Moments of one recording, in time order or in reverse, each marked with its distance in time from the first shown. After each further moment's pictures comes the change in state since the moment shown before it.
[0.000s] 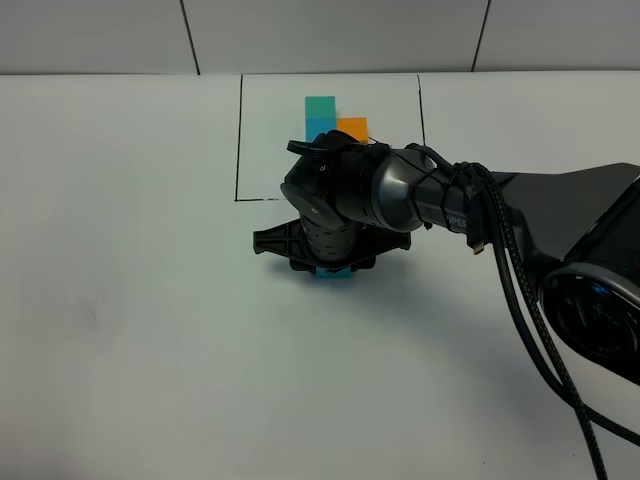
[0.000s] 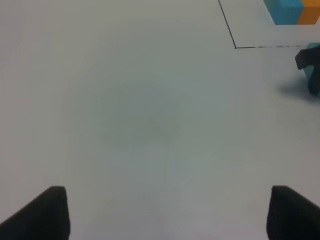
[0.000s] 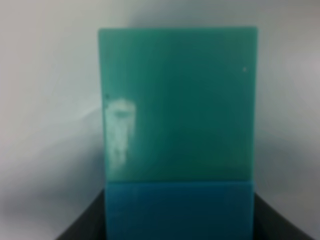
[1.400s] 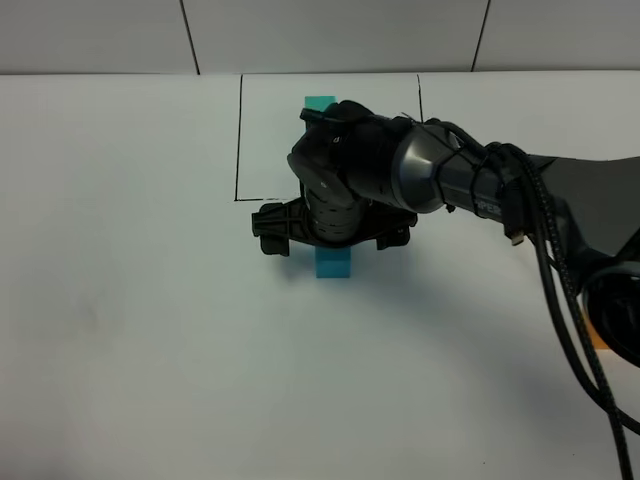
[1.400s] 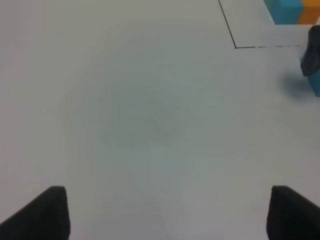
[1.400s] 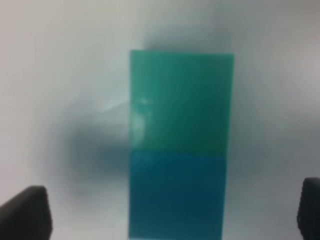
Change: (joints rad) left arm 0.000 0.000 0.000 0.000 0.000 0.000; right arm -0.003 -0.114 0.010 0.038 0.035 -0.114
